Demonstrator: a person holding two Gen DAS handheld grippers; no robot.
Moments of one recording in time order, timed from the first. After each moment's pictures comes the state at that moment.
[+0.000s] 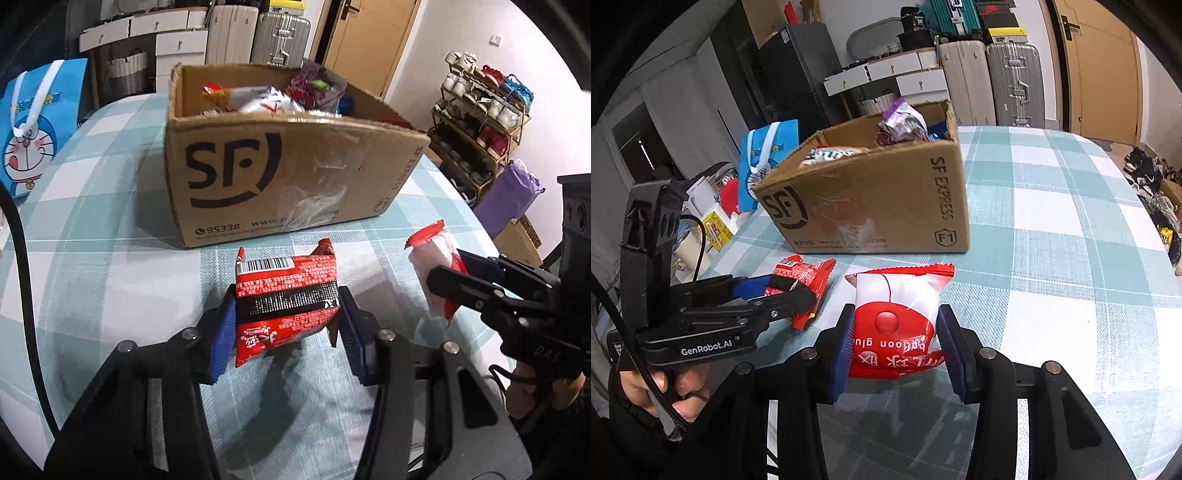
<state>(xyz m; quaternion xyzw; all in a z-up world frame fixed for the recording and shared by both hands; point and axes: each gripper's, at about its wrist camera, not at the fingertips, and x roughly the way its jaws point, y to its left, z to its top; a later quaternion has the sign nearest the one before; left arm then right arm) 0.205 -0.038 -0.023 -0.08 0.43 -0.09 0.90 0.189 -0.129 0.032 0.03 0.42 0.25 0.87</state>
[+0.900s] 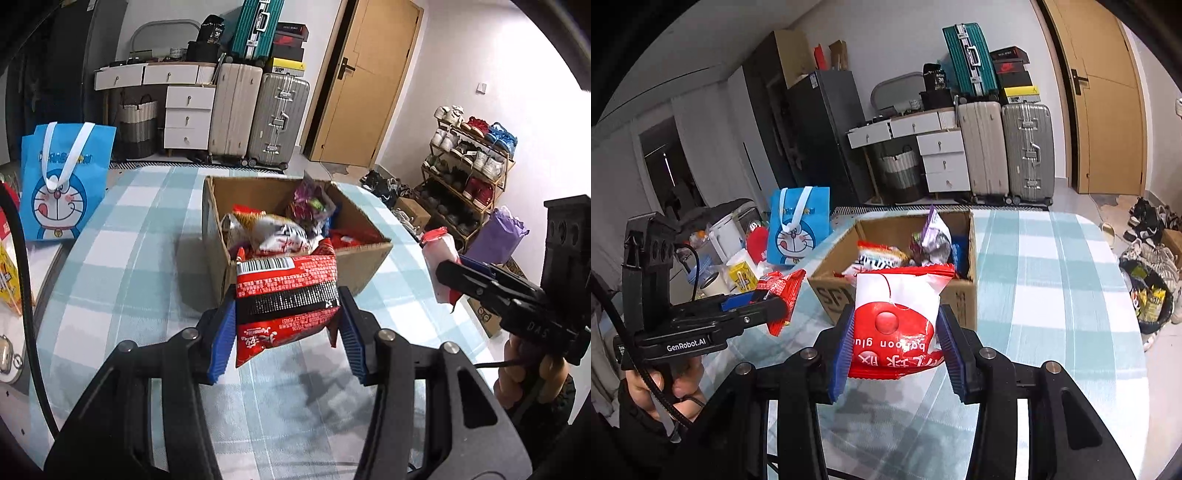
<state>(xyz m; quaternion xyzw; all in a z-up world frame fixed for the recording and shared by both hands) 0.157 0.016 0.095 -0.10 0.32 -0.08 0.94 0.176 -0.132 0.130 0.04 0.31 0.28 0.91</state>
